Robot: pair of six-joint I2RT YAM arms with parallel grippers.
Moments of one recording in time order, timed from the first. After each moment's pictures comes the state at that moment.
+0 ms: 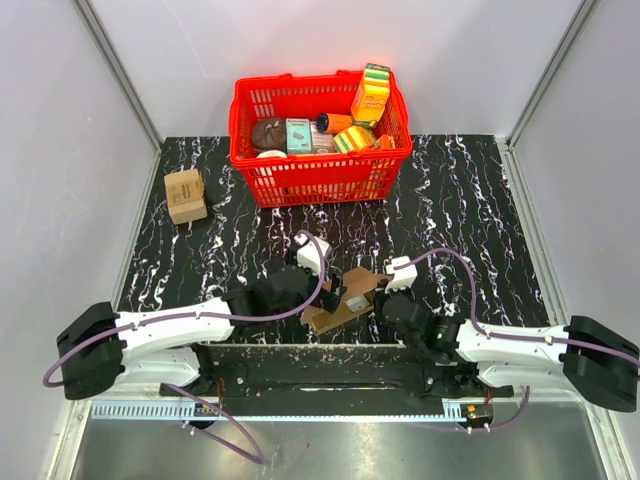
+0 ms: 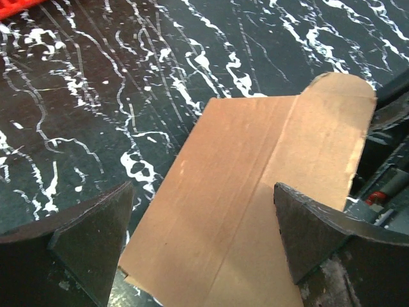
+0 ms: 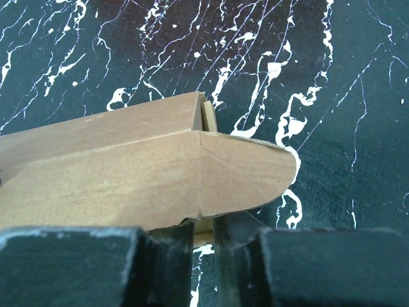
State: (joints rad) left arm -1.11 1.14 0.58 0.12 -0.37 -0.35; right arm 1.14 1.02 0.27 0.26 0.71 0.52
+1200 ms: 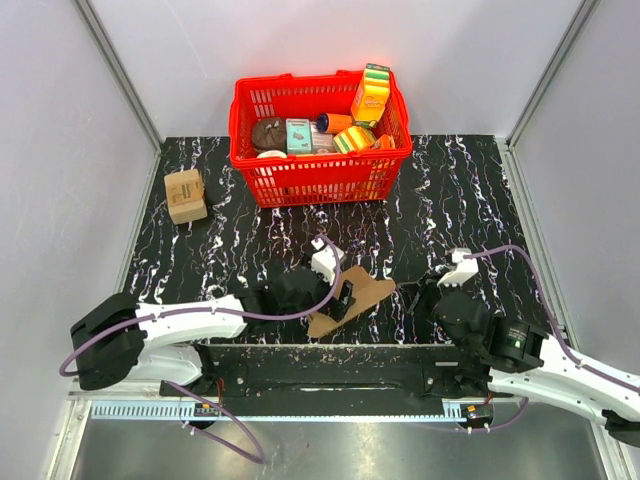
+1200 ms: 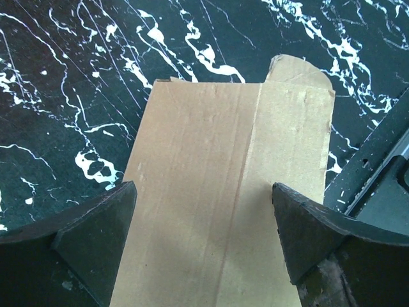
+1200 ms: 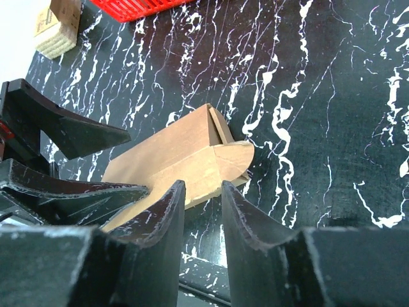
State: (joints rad) left arm -1.10 1.24 0.60 0.18 -0.20 -0.32; right arm 1.15 0.44 0.54 -0.54 0.67 0.82
